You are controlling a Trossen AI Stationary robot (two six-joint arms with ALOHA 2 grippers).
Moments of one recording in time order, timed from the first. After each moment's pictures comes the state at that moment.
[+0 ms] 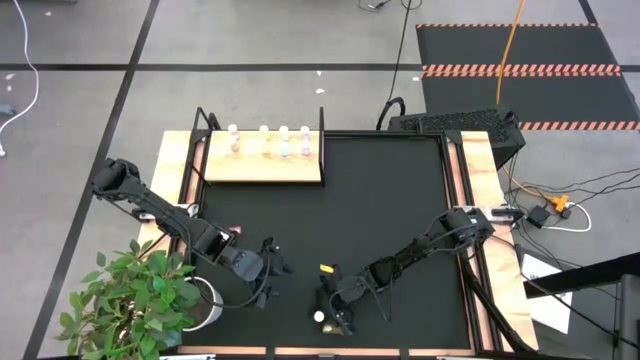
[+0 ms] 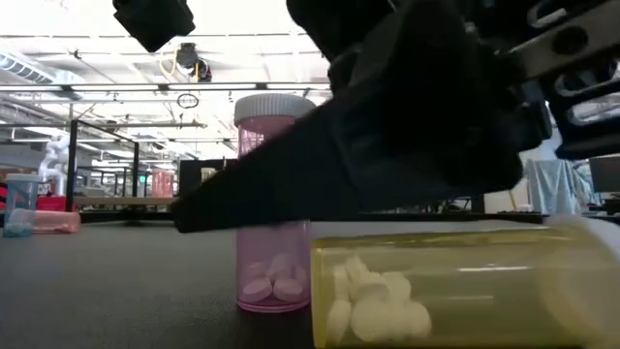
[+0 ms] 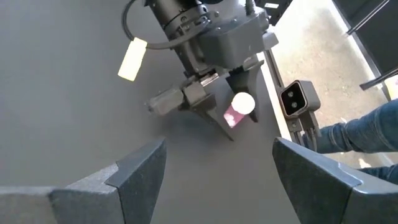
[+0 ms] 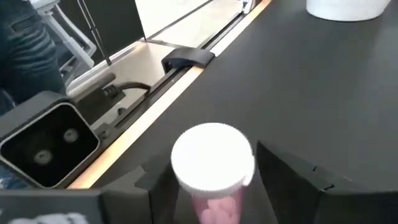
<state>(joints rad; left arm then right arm) -0.52 1.39 0.96 -0.26 -0.10 -0.41 0.46 2.21 1.09 0.73 -0.13 0.09</state>
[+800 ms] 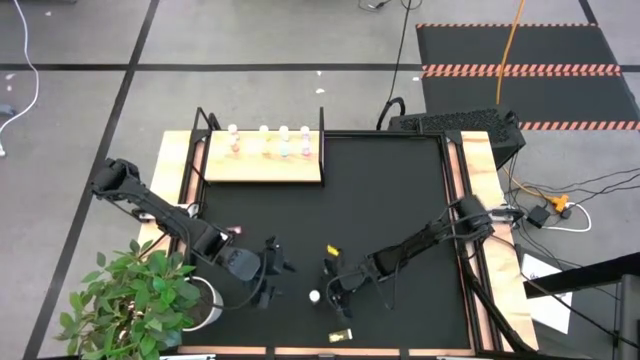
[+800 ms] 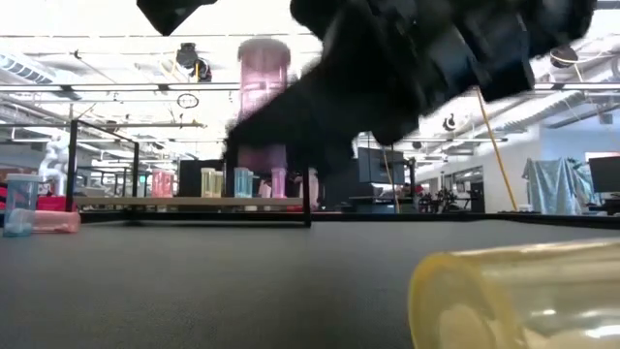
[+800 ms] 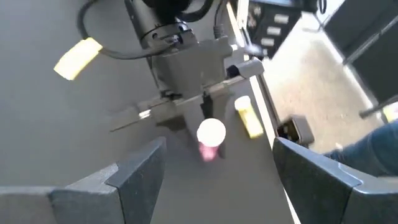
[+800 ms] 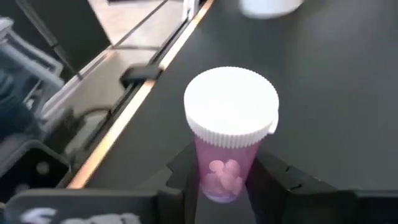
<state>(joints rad) -0.52 1.39 0.96 -0.15 -0.16 -0.40 0.41 2.06 1.04 0.58 -0.05 0.22</state>
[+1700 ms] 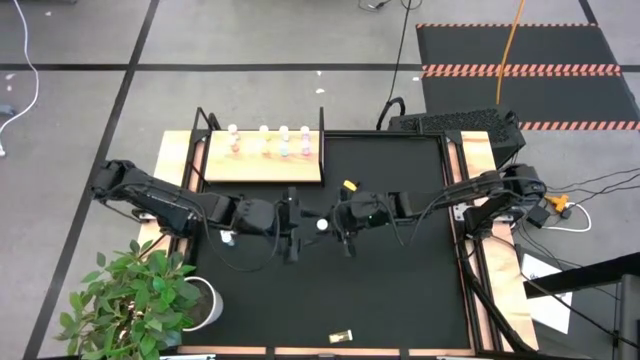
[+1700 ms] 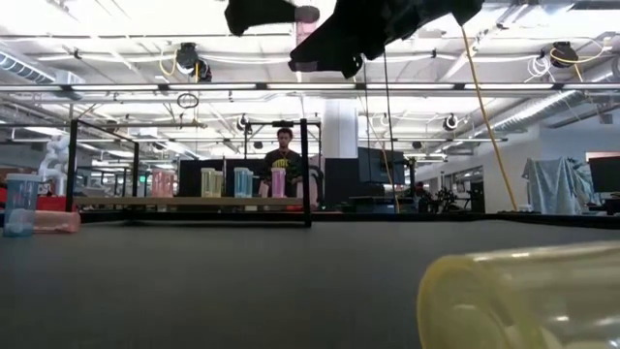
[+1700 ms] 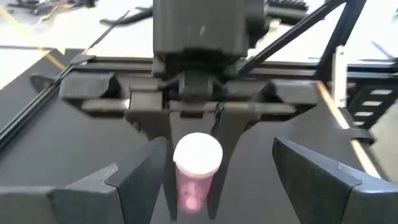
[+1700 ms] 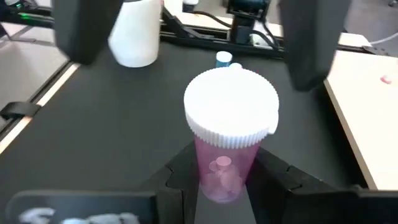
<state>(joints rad) -0.22 1.39 1.01 0.01 -0.24 -0.11 0.11 1.58 1.03 0.08 -0.01 -0.05</state>
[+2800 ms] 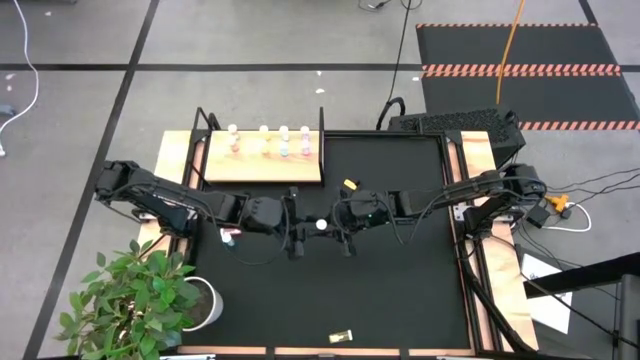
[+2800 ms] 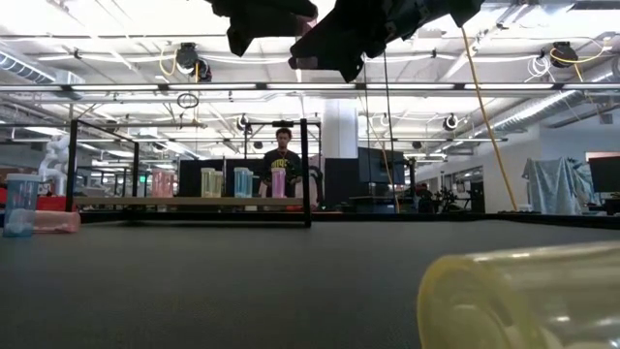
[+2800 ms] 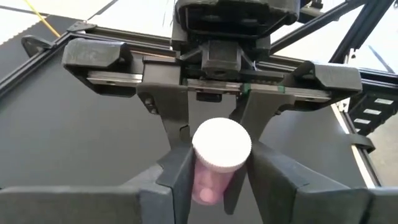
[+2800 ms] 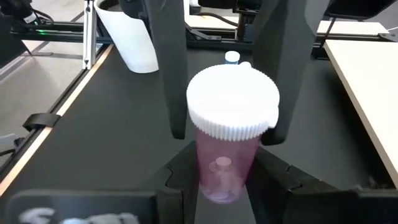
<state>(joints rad) -0.19 1.43 1.01 0.00 -0.21 -0.23 0.09 1.58 1.03 0.08 -0.05 0.02</state>
